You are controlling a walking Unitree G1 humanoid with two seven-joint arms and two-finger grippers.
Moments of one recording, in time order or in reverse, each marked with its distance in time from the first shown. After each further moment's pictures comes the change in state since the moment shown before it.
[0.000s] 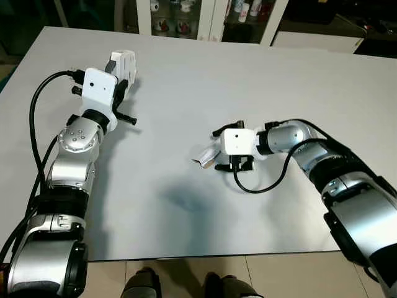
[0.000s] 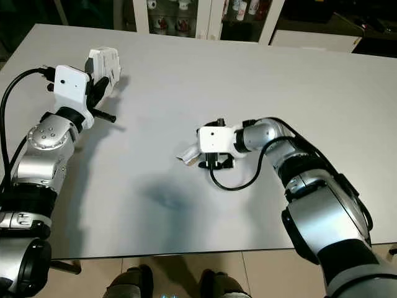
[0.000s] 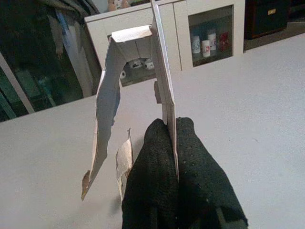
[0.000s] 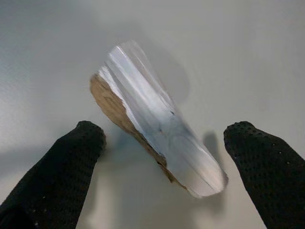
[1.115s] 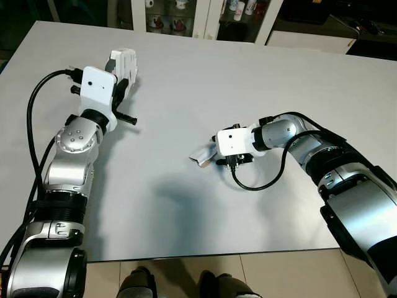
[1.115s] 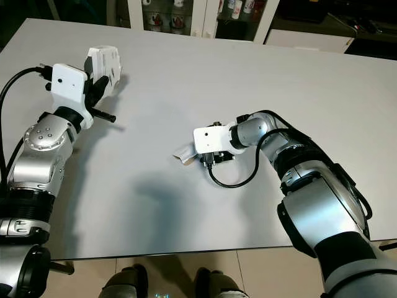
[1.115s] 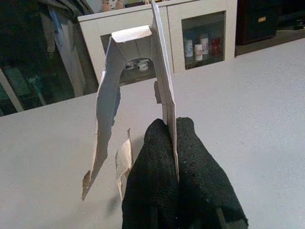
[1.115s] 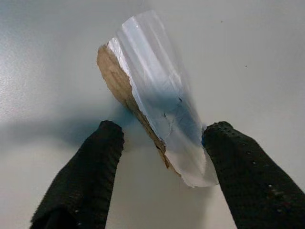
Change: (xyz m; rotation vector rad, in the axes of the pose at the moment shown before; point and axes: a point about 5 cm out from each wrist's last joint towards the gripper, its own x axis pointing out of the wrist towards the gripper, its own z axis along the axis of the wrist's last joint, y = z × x) left arm -0.004 -0.003 0.010 -0.007 -0.011 -0.018; right arm 0.003 -0.006 0.005 -0.081 0.090 0.075
